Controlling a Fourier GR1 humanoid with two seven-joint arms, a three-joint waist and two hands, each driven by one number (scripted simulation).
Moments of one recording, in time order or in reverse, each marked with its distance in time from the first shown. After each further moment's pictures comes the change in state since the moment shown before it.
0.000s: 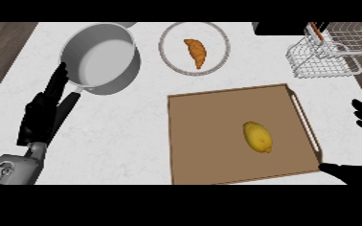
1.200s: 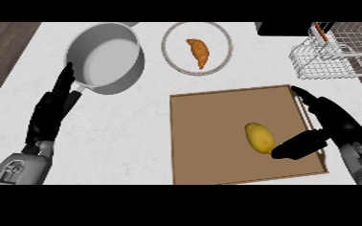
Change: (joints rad) left arm -0.006 -0.079 0.044 0.011 -0.080 -0.046 -0.004; right arm -0.496 0.132 0.293 0.101 0.128 0.219 0.651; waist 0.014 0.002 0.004
